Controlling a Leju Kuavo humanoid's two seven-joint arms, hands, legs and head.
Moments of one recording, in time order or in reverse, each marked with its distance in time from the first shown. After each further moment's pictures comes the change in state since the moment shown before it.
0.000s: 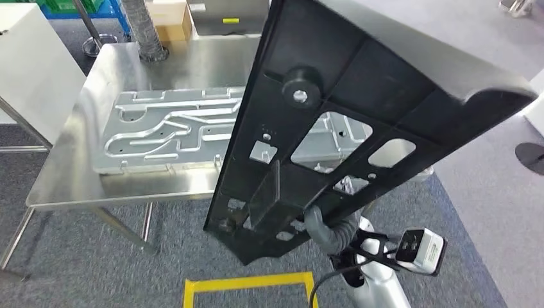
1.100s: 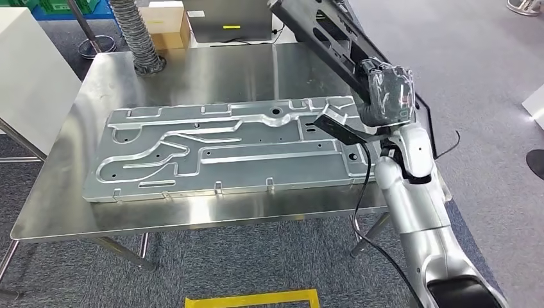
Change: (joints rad) left arm -0.010 -0.004 0.076 -0.001 -0.083 -0.036 -0.049; right arm -0.522 -0.195 -0.178 0.540 1.364 -0.821 0.515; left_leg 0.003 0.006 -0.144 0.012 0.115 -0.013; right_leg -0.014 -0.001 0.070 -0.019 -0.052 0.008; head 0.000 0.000
